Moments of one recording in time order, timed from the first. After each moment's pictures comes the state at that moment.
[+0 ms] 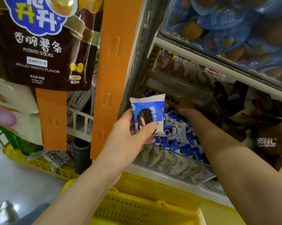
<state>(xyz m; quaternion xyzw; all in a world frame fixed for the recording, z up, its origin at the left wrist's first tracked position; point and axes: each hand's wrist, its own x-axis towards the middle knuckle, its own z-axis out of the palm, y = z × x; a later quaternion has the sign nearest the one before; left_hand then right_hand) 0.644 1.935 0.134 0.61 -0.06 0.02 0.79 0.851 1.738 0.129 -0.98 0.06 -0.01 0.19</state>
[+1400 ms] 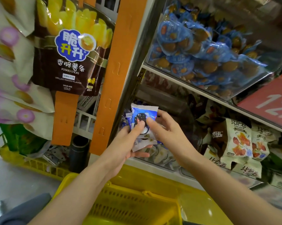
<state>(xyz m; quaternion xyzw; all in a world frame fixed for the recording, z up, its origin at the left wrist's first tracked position) 0.601 1.933 0.140 0.52 -0.08 -0.11 0.84 0.613 1.802 0.190 -0.84 -0.13 -0.01 0.53</state>
